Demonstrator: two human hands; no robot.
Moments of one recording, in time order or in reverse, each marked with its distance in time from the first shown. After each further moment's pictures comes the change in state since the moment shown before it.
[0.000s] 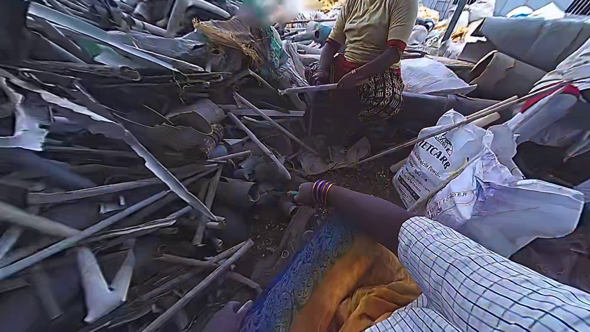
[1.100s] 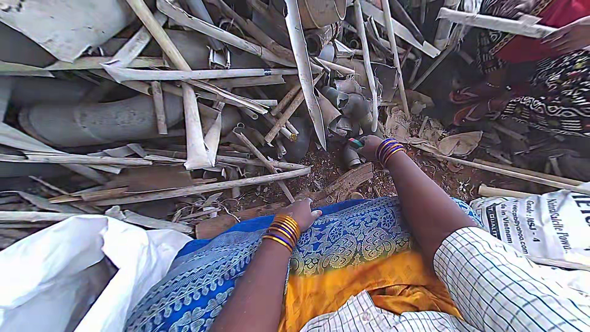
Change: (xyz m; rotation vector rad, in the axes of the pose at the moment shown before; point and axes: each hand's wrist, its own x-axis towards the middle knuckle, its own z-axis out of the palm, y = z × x) left_hand 0.060 0.033 -0.033 -0.119 -0.193 0.028; right_hand 0.173 -0.055 0.030 -0.377 -0.100 -0.058
